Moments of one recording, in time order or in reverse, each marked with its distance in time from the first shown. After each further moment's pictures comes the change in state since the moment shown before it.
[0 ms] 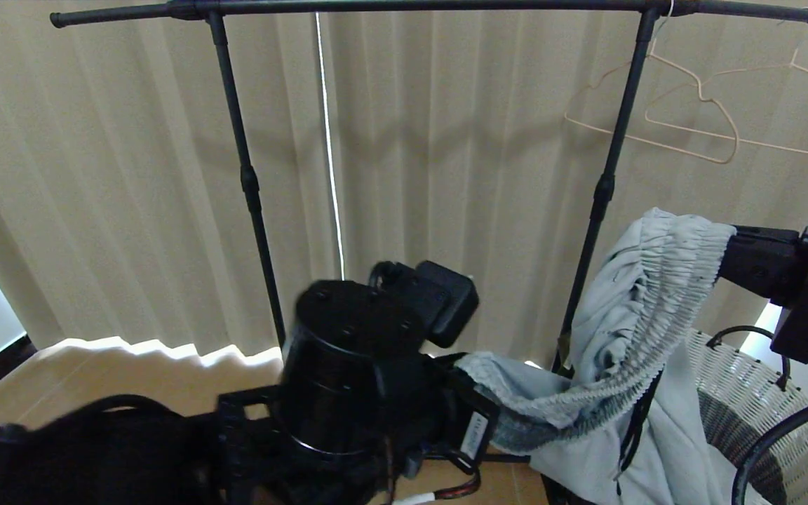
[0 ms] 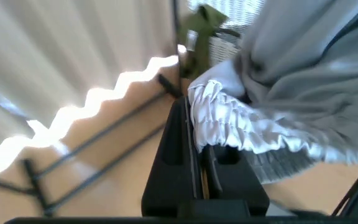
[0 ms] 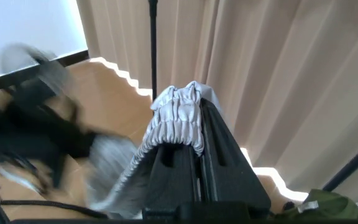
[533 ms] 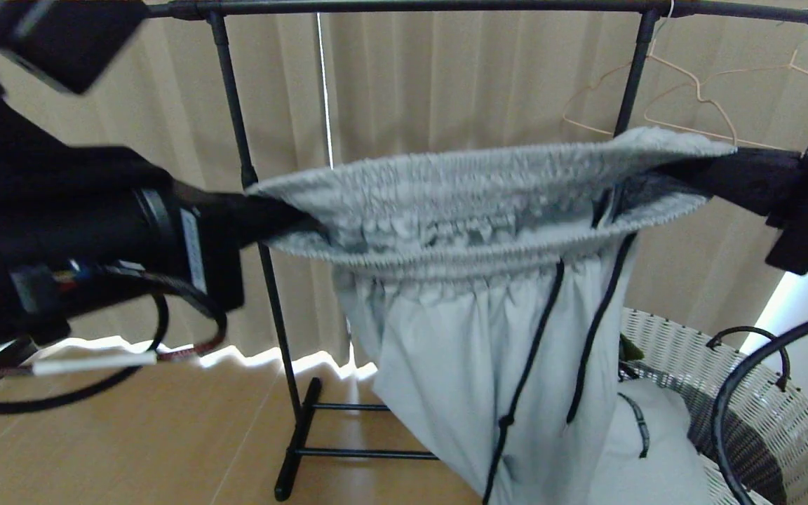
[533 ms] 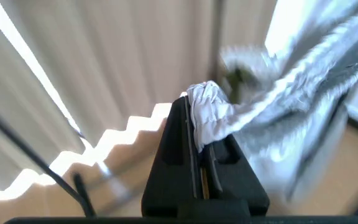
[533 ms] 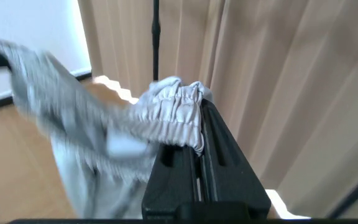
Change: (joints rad) left arm 0.274 -0.427 -0.219 0.460 -0.150 0.077; right arm -0.001 0.073 -0.168 -0.005 0.003 0.000
